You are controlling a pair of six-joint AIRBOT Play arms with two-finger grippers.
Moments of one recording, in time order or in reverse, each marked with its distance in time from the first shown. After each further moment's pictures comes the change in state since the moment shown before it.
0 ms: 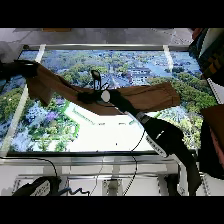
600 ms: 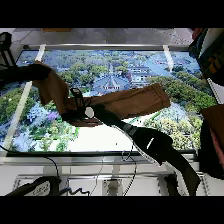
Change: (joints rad) left arm -0.049 -0.116 0.000 -0.126 -0.047 -0.011; right arm 0.152 -0.036 0.014 0.003 0.047 -0.006
